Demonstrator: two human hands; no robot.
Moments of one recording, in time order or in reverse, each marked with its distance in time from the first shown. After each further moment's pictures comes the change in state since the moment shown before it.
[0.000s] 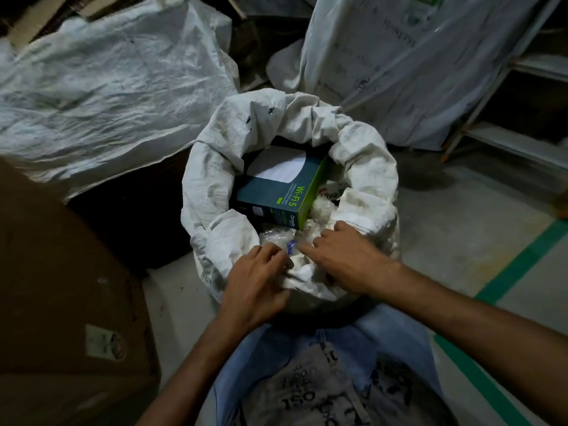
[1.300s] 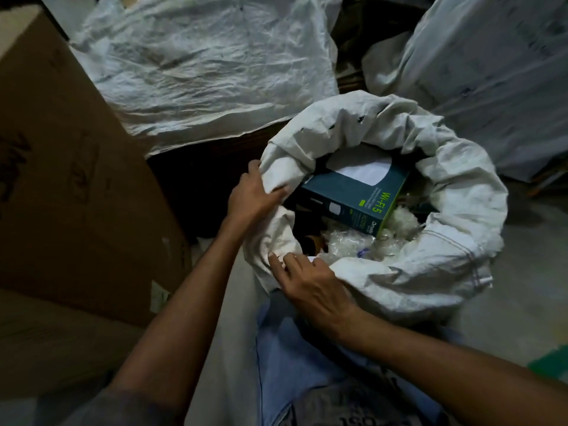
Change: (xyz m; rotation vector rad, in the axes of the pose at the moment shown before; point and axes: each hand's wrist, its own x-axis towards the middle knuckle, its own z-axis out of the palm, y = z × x) left_hand 0.062 -0.181 -0.058 -0.289 0.130 -0.752; right_hand 0.108 -0.155 0.023 -0.097 0.588 -0.081
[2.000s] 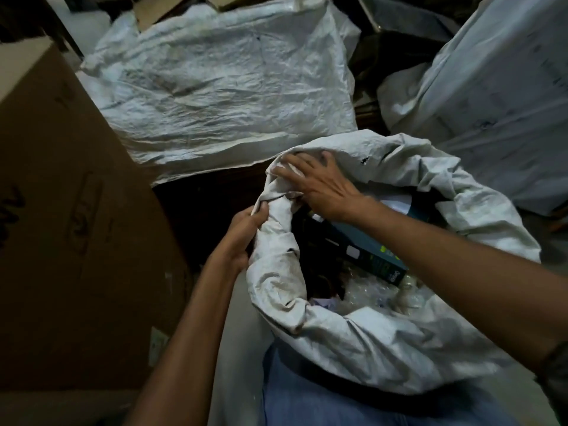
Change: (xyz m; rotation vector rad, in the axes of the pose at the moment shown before) left_hand 0.033 -0.029 -0.011 -1.135 -0.203 -0.286; right_hand 0.200 0.174 0.063 0.090 -0.284 -0.029
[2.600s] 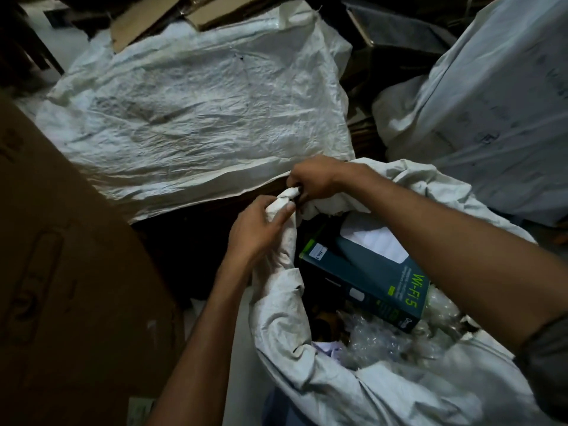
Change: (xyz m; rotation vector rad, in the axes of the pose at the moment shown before) left_hand 0.069 0.039 0.037 0.916 0.188 0.381; right_hand 0.085 0.075 -0.023 0.228 -0.351 -0.022
